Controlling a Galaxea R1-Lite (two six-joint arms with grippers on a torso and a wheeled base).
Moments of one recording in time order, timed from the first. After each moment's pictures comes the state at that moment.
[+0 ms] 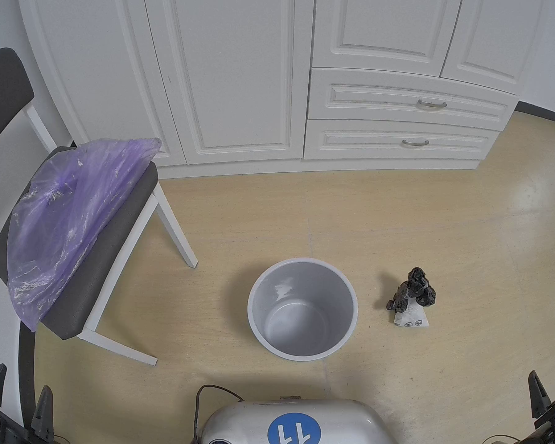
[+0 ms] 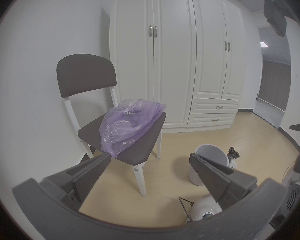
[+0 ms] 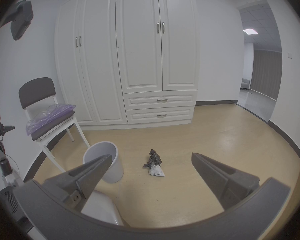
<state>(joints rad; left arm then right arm) 0.00 0.02 -0.02 0.00 0.02 -0.01 0.00 0.02 -0.02 0.00 -0.01 0.03</state>
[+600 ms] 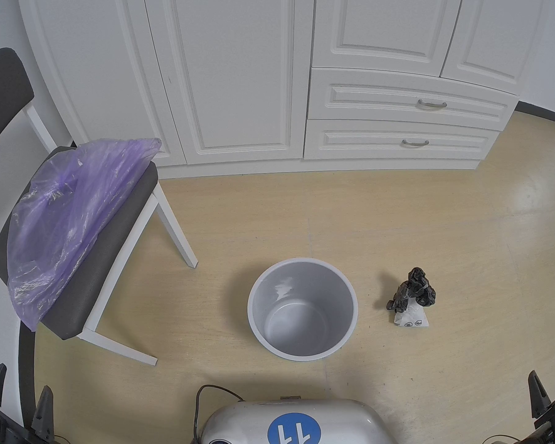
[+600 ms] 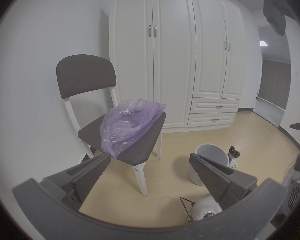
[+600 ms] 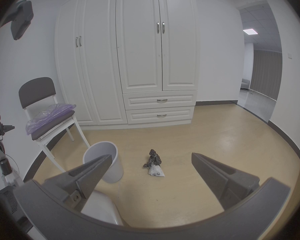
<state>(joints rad) 0.00 0.02 -0.02 0.00 0.02 0.00 0.00 0.02 -0.02 0.00 -0.01 0.02</state>
